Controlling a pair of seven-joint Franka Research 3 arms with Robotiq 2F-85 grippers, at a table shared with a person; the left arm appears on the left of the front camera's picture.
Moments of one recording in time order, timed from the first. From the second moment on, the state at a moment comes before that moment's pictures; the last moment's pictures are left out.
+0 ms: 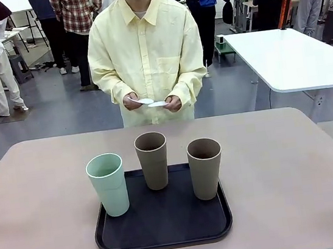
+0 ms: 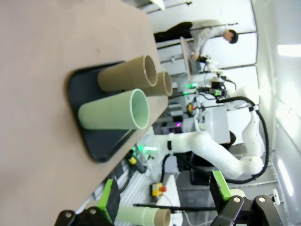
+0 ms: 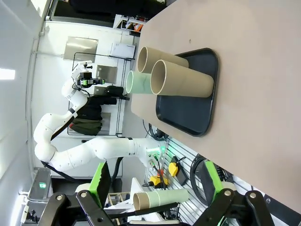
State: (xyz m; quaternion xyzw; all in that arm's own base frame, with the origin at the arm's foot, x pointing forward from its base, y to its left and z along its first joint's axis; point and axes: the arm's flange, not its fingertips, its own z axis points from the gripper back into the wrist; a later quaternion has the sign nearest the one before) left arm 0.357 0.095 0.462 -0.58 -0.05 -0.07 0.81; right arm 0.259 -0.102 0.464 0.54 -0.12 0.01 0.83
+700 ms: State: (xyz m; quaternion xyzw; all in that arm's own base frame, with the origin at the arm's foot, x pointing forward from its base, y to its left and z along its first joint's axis) left arm 0.357 0.095 0.462 -0.58 -0.05 -0.07 0.81; right arm 0.259 -0.102 0.464 0.54 -0.12 0.01 0.83
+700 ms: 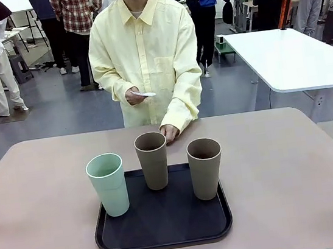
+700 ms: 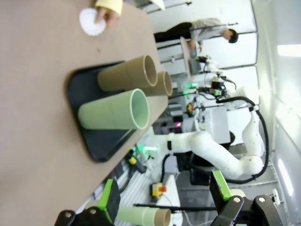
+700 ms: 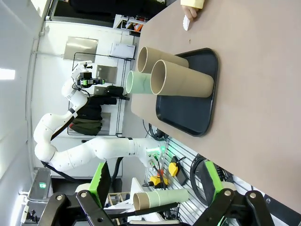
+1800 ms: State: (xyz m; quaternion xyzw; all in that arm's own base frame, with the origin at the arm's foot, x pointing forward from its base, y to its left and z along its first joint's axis) left arm 0.357 0.095 0.462 -0.58 -0.05 -0.07 0.81; right arm 0.259 -0.102 0.464 0.54 -0.12 0.01 0.83
